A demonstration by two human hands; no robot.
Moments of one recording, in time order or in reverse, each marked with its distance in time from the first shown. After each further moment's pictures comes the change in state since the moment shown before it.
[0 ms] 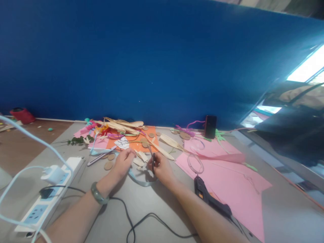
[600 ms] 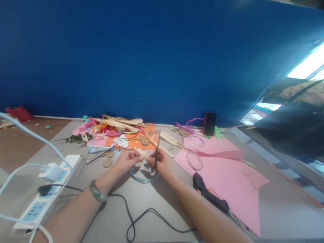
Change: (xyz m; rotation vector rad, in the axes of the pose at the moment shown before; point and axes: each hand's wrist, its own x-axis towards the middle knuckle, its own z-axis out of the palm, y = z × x) left_hand -0.009 0.005 0.008 0.040 -0.298 0.001; right_hand -0.005 -0.015 -0.007 0.254 0.036 0.108
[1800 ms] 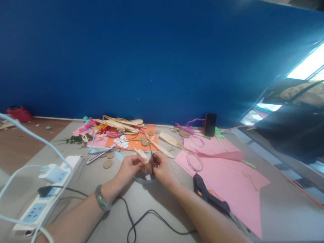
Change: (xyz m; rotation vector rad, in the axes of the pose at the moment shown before) left_hand -0.007 -0.004 0.023 -0.263 0.106 -0.051; right_hand -0.007 0.001 0.005 -0.080 -0.024 -0.130
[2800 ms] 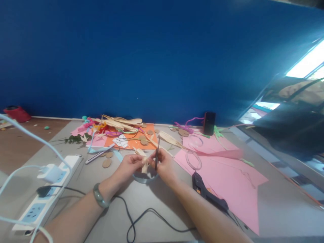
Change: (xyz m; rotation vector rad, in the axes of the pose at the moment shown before) left_hand -0.002 0.006 -0.004 -0.075 -0.179 -0.085; right_hand 0.002 -0.004 -0.008 0.079 0.053 -0.019
